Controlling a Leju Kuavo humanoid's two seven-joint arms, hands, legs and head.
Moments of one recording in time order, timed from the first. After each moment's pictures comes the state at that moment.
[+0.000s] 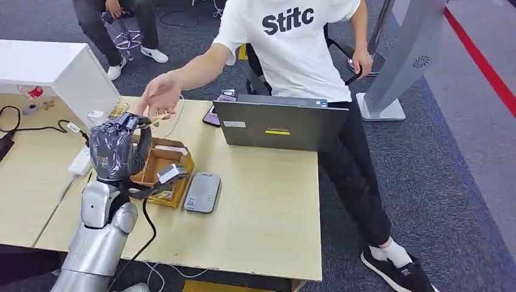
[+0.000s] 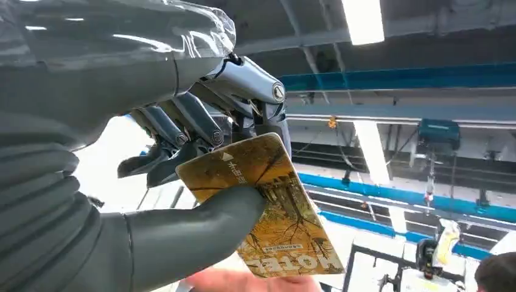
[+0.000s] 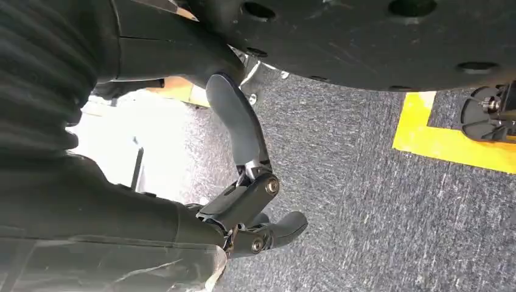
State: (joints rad) left arm -0.32 0.10 0.02 -1.32 -1.18 0.69 -0.31; right arm -0.04 0.05 0.76 -0.13 -0.57 -0.19 0.14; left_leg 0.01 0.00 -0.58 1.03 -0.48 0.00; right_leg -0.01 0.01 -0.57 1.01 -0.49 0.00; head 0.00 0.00
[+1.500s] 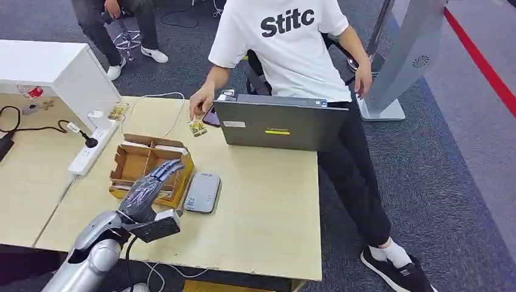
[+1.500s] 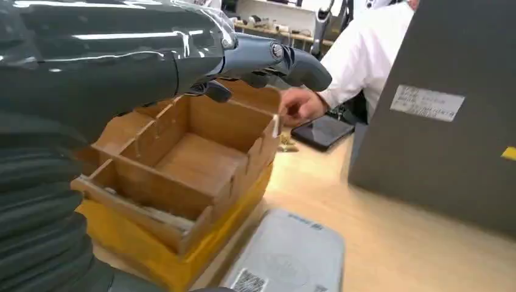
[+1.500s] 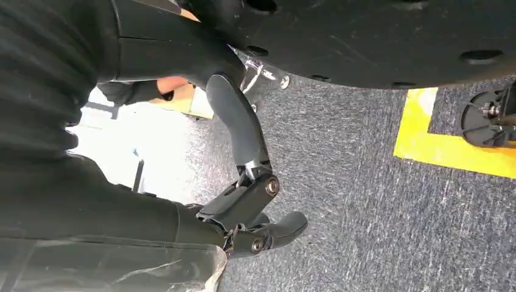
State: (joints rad) left arm -0.11 0.34 -0.16 -1.39 -0.68 -0.04 -0.38; right arm -0.04 0.05 0.78 -0.13 -0.64 -0.17 0.13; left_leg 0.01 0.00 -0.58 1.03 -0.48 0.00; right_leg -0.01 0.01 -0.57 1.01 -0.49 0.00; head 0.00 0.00
